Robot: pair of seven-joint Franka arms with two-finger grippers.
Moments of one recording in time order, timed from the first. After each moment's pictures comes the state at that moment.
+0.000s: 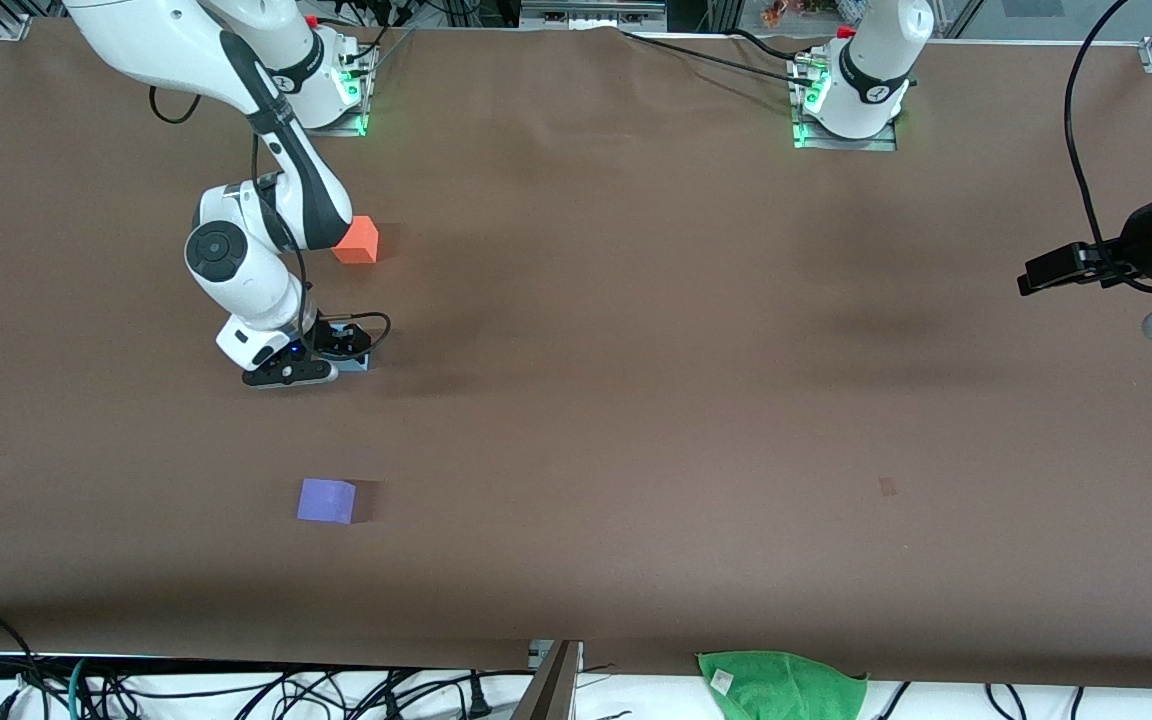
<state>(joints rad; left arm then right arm) 0.01 0.16 0.03 -1.47 -0.05 1.48 -0.11 0.24 0.37 0.00 -2.20 -0.01 2.65 0.13</state>
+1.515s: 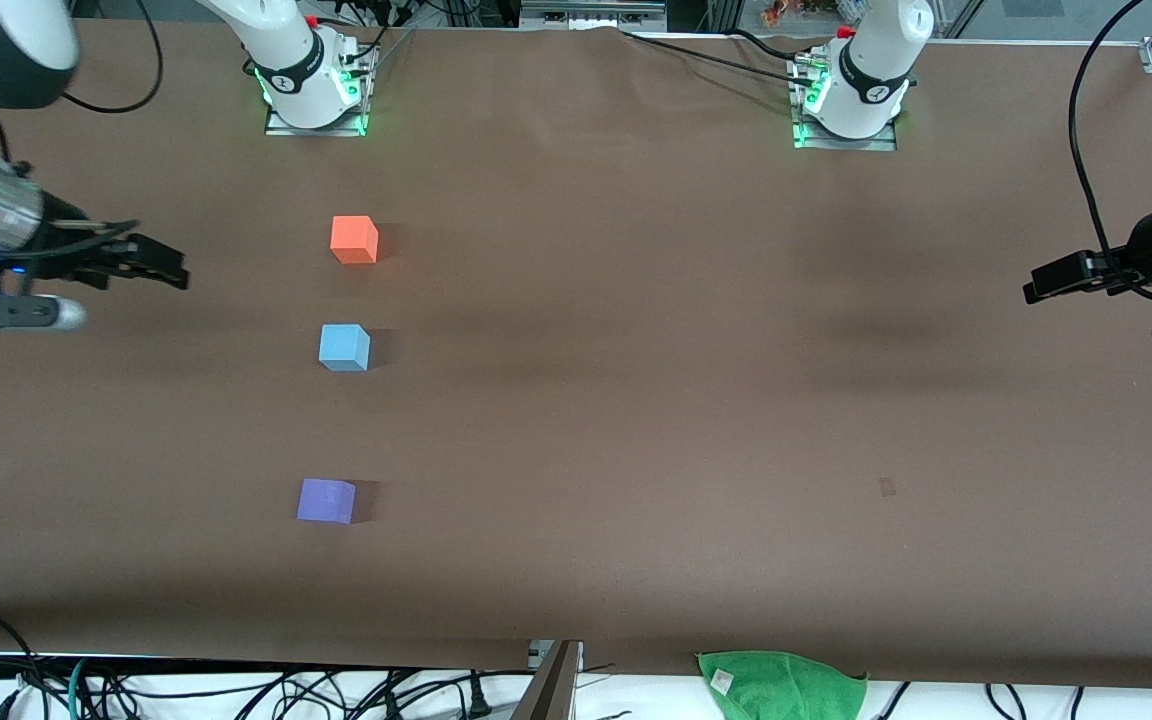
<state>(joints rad) 0.02 0.18 0.03 -1.44 -0.05 1.48 -0.11 0.22 0.15 -0.20 -1.51 0.08 1.56 0.02</state>
